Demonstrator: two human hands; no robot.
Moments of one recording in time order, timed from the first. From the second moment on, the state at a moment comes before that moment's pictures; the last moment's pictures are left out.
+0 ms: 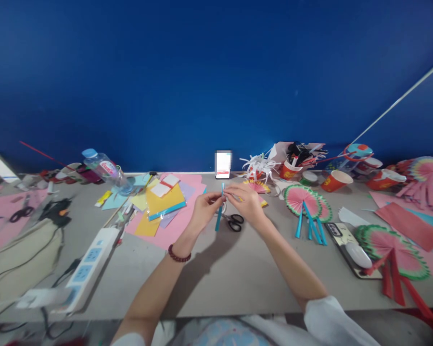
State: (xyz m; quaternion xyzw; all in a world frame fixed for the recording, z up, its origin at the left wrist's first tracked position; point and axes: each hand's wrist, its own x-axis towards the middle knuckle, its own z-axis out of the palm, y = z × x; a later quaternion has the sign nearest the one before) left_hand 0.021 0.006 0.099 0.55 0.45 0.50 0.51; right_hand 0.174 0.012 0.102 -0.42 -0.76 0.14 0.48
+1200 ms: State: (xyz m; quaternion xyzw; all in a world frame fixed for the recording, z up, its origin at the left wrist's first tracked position) left_hand 0.019 0.010 0.095 0.52 0.45 0.47 0.56; right_hand 0.200 0.028 0.105 -0.50 -0.62 0.22 0.56
